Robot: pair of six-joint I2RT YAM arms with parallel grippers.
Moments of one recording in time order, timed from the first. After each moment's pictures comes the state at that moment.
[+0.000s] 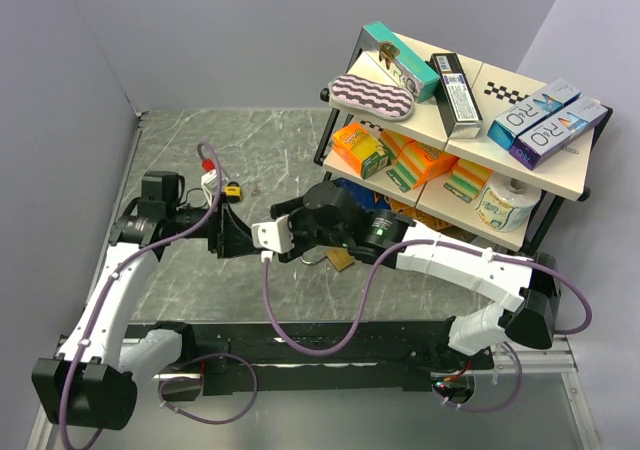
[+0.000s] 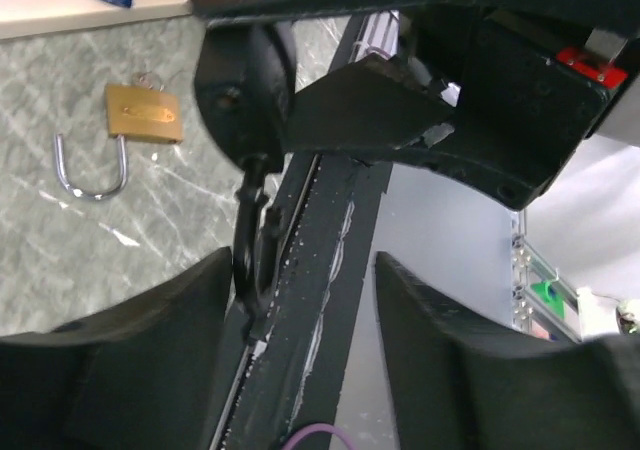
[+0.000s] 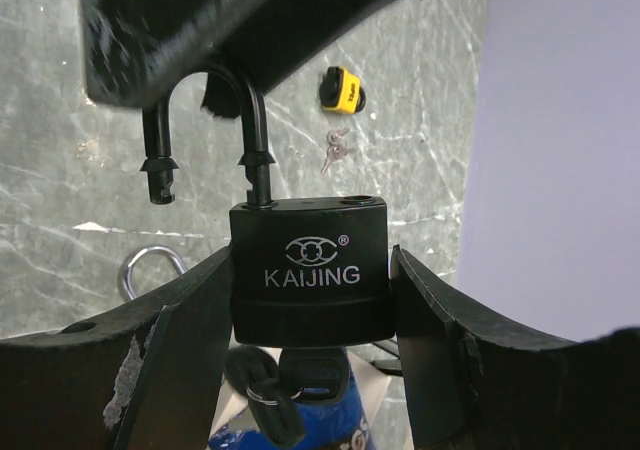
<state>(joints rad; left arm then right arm) -0.08 1.00 0.92 -0.73 1.24 0.08 1.08 1.40 1.29 -0.39 -0.04 -0.94</state>
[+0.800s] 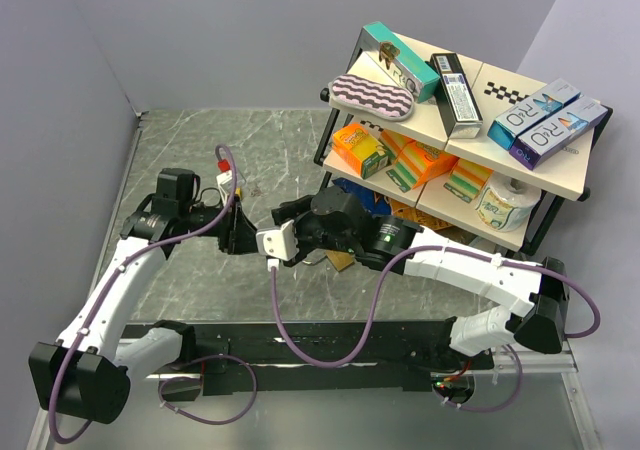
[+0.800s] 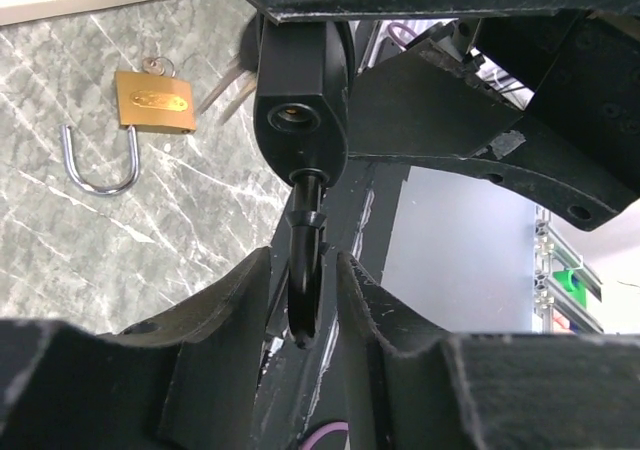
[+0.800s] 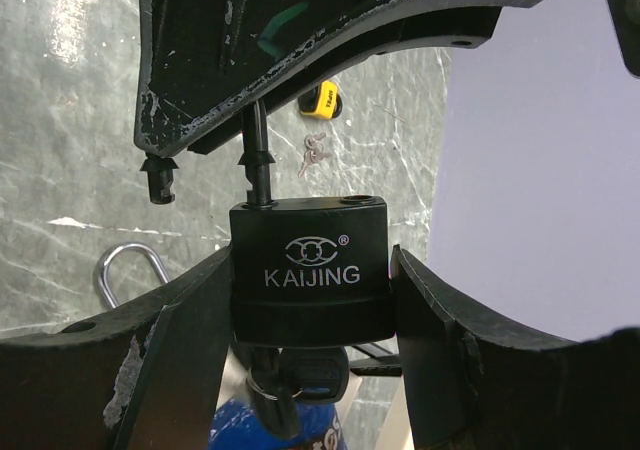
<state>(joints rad) -0.21 1.03 0.92 -0.65 1.13 0.04 1.11 1.34 1.24 -0.34 -0.03 -1.01</state>
